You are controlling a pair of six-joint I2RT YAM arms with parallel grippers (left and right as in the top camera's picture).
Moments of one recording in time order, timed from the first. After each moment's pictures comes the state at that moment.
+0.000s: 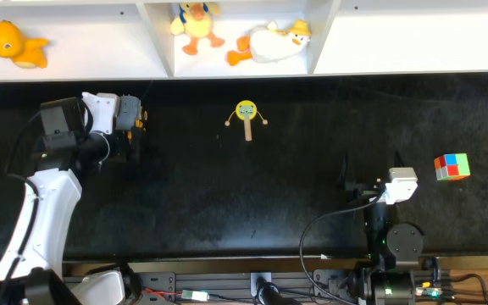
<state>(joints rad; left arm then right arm) 0.18 1.36 0.80 -0.46 0.27 0.19 0.00 0.01 0.02 -0.02 -0.03 0.07</state>
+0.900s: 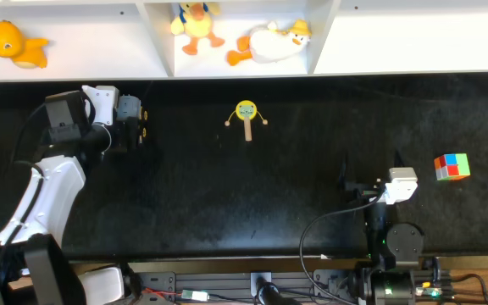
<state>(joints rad) 0.18 1.48 0.80 -0.30 0.24 0.15 0.00 0.01 0.02 -0.02 -0.03 0.07</state>
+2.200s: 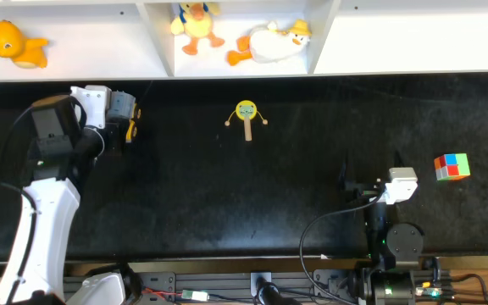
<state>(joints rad) 0.18 1.27 0.80 -0.40 0.23 0.16 0.00 0.01 0.02 -0.02 -0.03 0.07</state>
